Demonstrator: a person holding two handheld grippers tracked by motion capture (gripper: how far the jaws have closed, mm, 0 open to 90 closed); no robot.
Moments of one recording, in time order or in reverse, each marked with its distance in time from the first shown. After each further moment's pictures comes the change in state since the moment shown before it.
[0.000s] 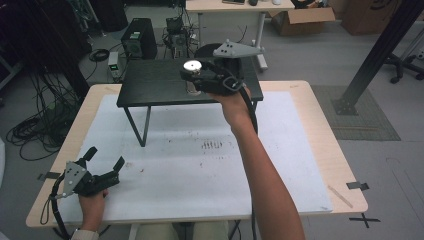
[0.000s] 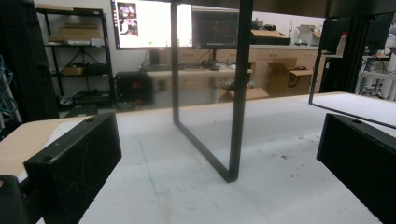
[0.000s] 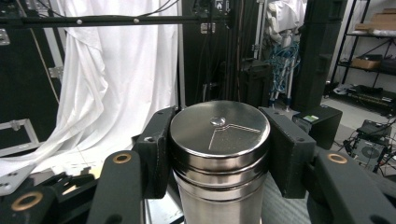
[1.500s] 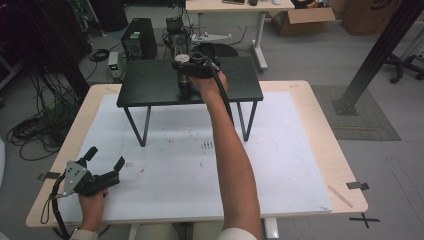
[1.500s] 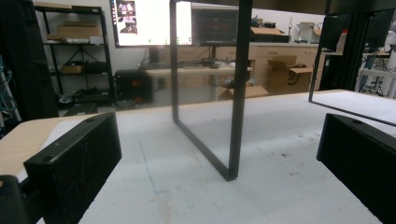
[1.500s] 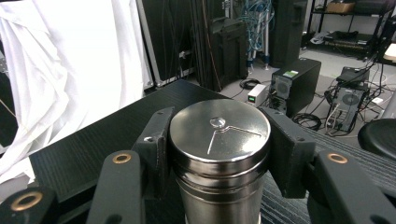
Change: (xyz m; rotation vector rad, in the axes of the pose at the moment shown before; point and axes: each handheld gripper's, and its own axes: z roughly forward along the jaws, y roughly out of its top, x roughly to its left) left arm 0.000 0.000 0.001 0.009 -0.002 0.003; right arm -0.049 -0.016 0.088 0.149 -0.116 0.128
